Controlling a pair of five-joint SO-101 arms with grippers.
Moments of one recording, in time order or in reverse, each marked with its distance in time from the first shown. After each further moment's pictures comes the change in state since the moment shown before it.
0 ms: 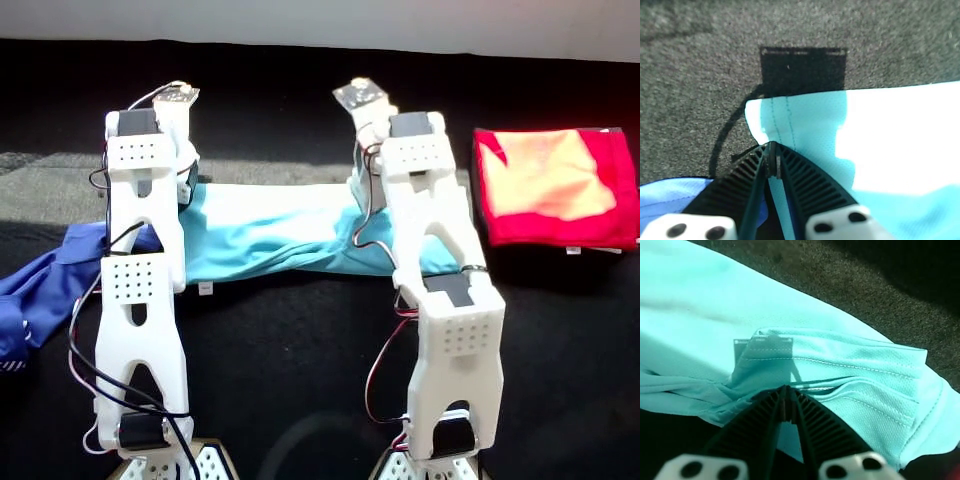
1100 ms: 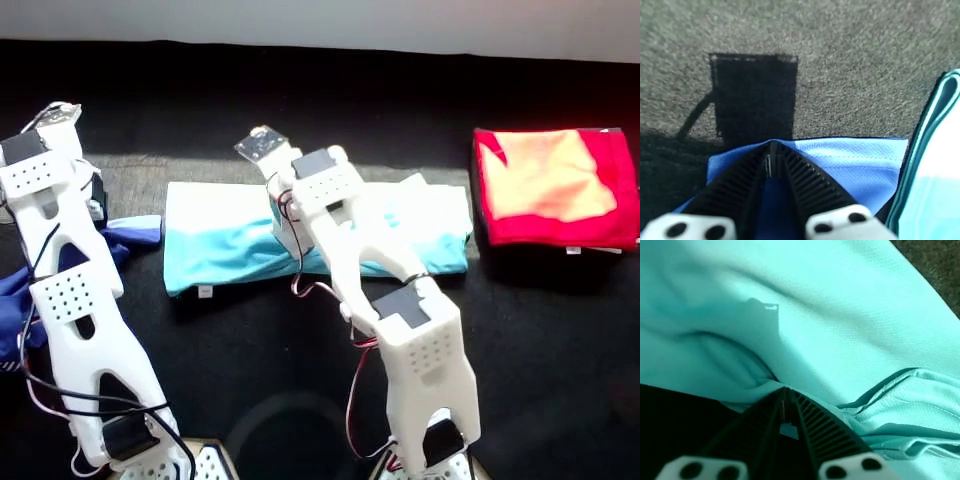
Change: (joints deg) left arm -23.0 -1.1 1.7 0.6 -3.8; right arm -18.0 -1.3 12.9 -5.7 -1.1
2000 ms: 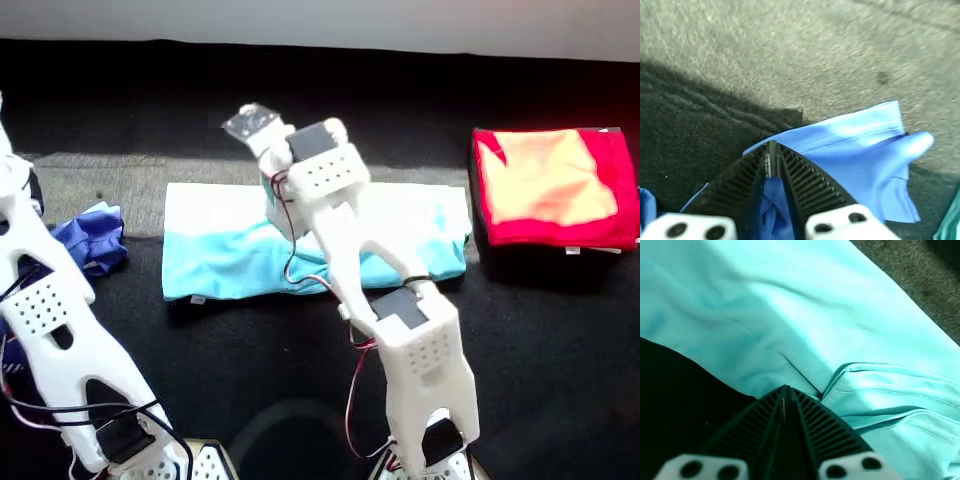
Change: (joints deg) left arm -5.5 -6.0 -11.4 0.4 -1.7; right arm 0.4 0.0 -23.6 19.3 0.0
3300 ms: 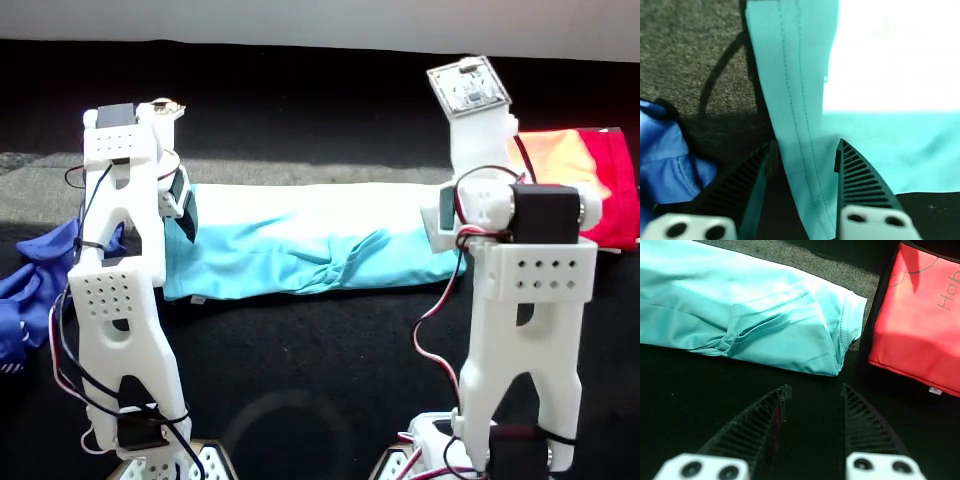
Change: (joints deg) left arm 25.1 -17.7 43.8 -2.3 4.2; right arm 26.3 -55.6 31.2 4.5 0.0
